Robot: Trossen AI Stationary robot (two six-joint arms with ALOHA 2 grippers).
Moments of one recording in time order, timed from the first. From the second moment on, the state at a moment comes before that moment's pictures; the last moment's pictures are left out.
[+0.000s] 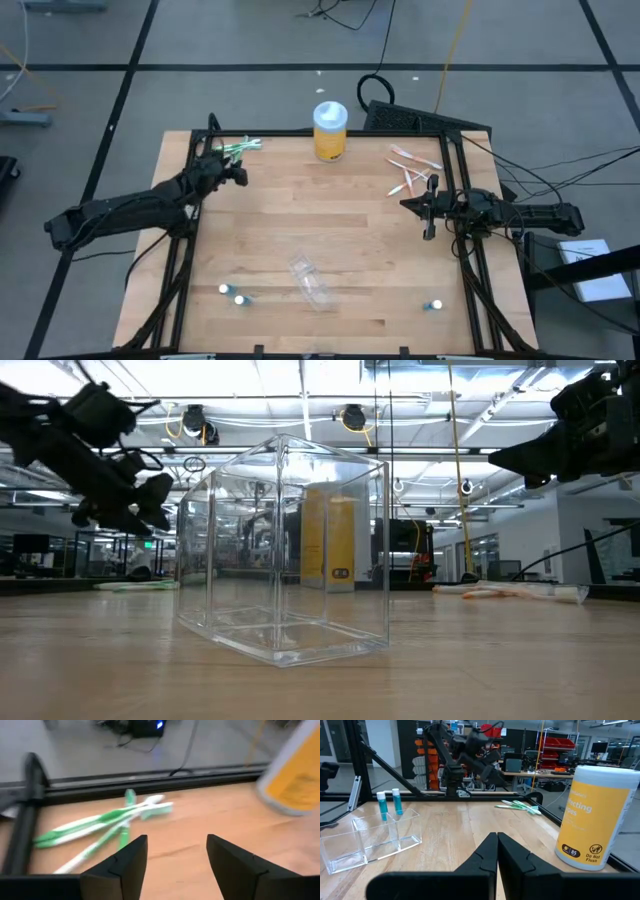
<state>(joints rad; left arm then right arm) 0.57 0.73 0.24 -0.08 -0.49 -0.47 -0.02 0.06 0.02 0.06 0.13 -0.05</state>
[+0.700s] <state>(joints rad) 0.90 1.39 0.62 -0.26 -0.51 -0.43 -0.02 0.06 0.02 0.06 0.13 -0.05</state>
